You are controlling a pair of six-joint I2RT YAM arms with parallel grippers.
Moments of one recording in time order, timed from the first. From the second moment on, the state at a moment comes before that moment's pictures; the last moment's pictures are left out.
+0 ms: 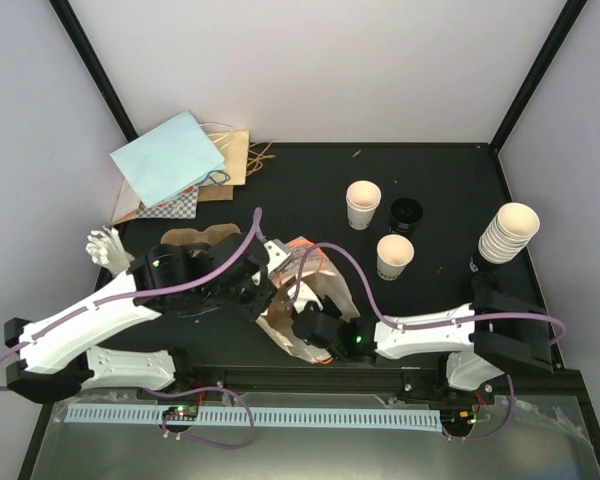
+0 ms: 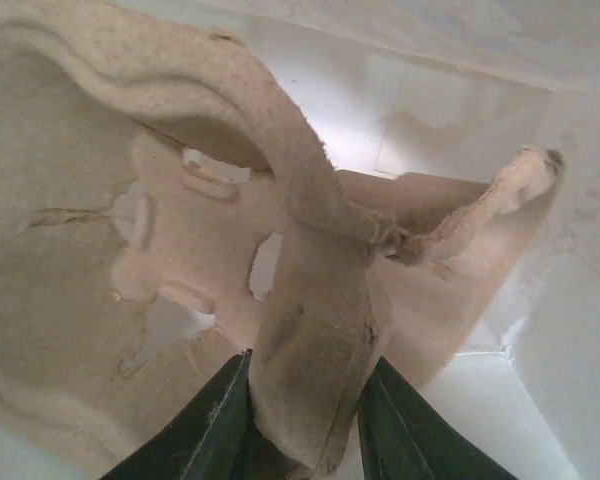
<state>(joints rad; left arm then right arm) -1.13 1.14 1.42 -1.25 -0.13 -0.40 1.36 1.47 0.68 0.05 0.61 0.28</state>
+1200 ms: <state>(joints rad) -0.62 0.87 1.26 -1.19 0.00 -0.38 1.42 1.56 0.66 0.30 0.63 0.20</state>
